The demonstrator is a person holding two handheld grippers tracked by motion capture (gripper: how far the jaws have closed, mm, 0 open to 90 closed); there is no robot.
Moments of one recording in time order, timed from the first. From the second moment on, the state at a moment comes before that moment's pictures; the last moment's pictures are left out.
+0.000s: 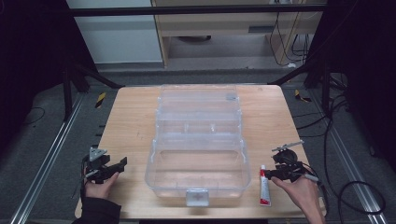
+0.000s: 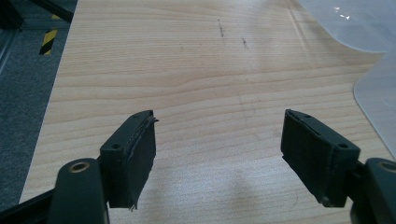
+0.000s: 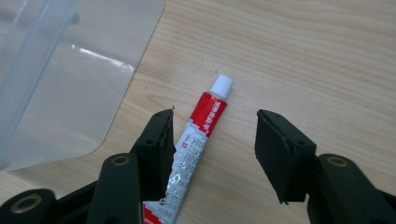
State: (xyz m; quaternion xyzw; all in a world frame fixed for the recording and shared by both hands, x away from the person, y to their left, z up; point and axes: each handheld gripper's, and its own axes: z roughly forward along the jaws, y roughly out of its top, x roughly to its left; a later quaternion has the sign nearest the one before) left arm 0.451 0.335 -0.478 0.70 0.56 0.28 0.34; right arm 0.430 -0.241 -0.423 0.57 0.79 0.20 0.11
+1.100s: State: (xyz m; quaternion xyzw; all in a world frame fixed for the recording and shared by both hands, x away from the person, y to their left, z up) left arm 0.452 0.335 -0.478 0.70 0.56 0.28 0.34; right arm 0.452 -0.217 -0.462 0.57 0.81 0.10 0.07
